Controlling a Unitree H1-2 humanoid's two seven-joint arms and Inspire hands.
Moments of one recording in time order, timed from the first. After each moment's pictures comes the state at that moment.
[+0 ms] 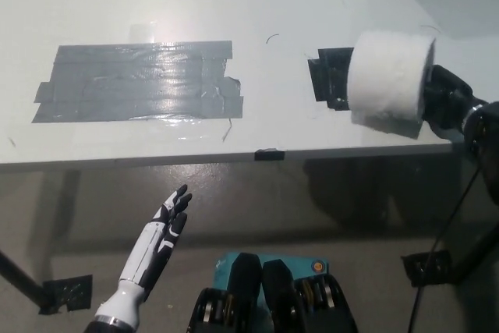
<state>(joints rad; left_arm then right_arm) -0.07 0.14 -0.11 0.08 0.18 -0.13 -0.07 -1.03 -0.26 -0.42 1.33 0.02 0.11 0.43</state>
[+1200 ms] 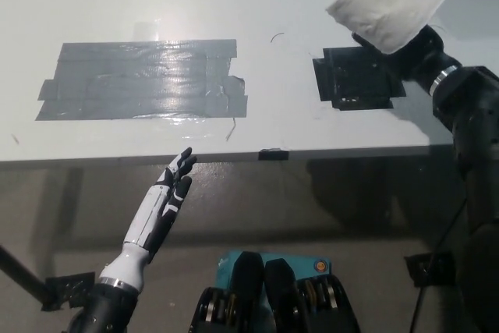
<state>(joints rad) -0.19 0.14 -0.10 0.10 0.17 -0.12 -0.07 -1.04 -0.12 -0.52 0.93 0.43 0.45 0.49</state>
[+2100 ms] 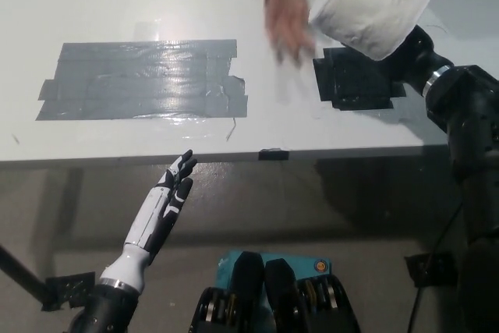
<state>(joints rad) -0.19 0.14 -0.11 0.10 0.18 -0.11 -0.07 -1.01 -0.12 -0.41 0.87 0.47 0.47 0.48</state>
